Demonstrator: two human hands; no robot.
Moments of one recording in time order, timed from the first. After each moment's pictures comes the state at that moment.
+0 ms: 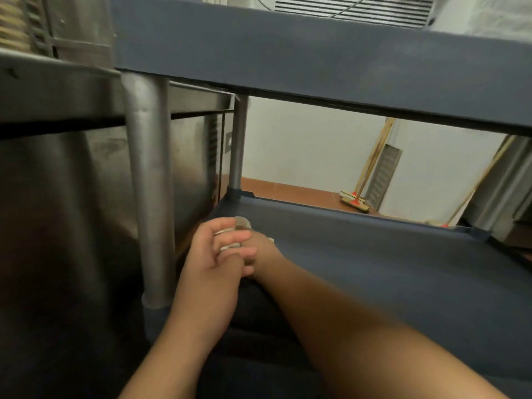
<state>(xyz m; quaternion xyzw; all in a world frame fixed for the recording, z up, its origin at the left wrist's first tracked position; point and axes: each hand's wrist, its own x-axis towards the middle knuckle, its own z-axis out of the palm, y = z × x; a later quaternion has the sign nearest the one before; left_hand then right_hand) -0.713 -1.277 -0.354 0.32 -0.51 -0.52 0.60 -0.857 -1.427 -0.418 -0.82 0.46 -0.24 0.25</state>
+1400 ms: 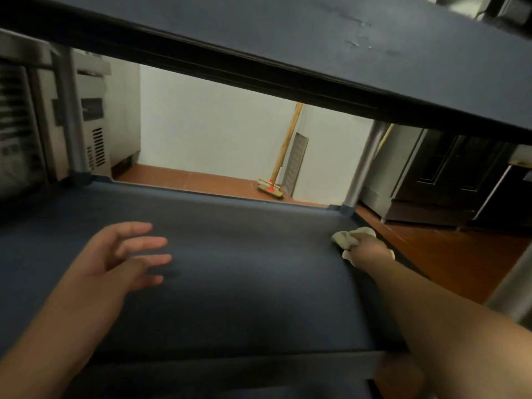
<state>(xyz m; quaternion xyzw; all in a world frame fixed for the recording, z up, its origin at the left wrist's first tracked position) -0.896 -1.261 -0.392 0.27 -0.58 -0.57 0.52 -1.318 -1.170 -0.375 -0.32 0.95 -0.06 0.02</state>
